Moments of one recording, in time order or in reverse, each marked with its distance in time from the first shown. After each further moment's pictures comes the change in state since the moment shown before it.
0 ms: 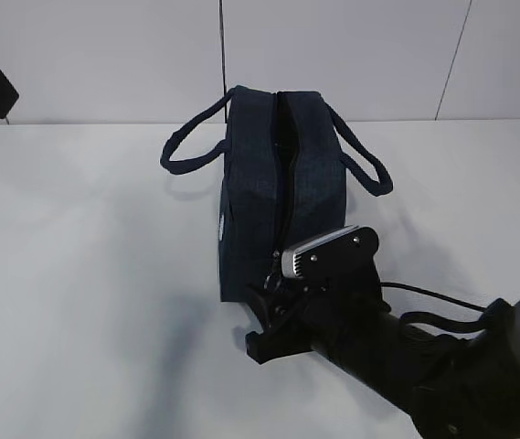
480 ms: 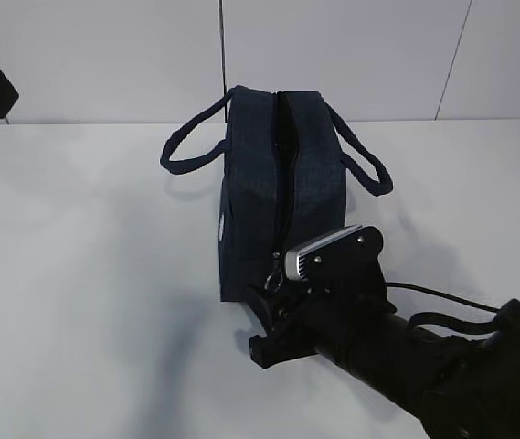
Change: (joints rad) left arm 0.000 0.000 0.000 0.000 0.000 0.000; right arm 0.000 -0.040 0.019 -0.013 0.014 -0.004
